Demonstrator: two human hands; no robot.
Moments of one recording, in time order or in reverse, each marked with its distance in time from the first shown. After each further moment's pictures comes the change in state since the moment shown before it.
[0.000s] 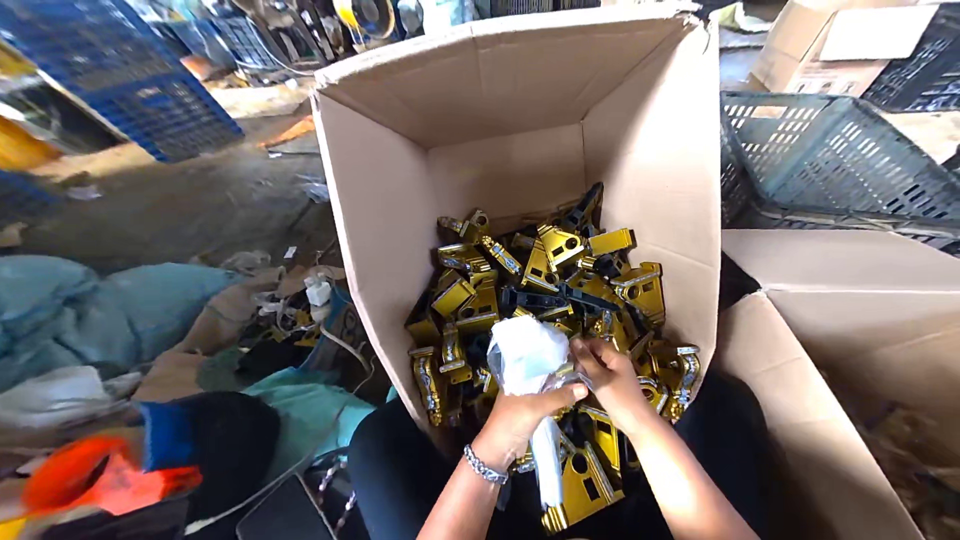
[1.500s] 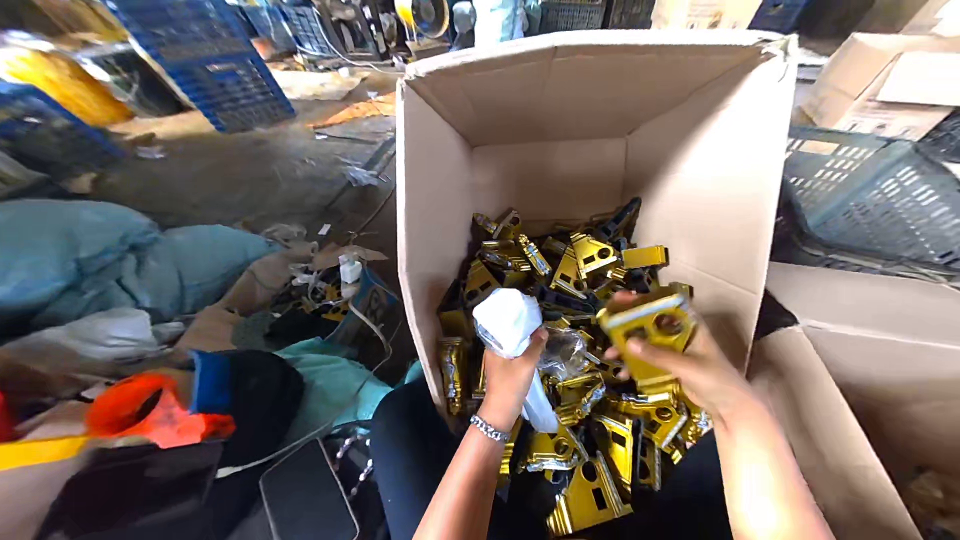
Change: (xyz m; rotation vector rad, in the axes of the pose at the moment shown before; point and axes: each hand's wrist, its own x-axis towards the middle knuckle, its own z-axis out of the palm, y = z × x) left_hand 0.039 0.000 -0.030 0.162 0.431 0.352; right_hand 0.023 -0.057 -0.051 0.280 -0.299 -0.105
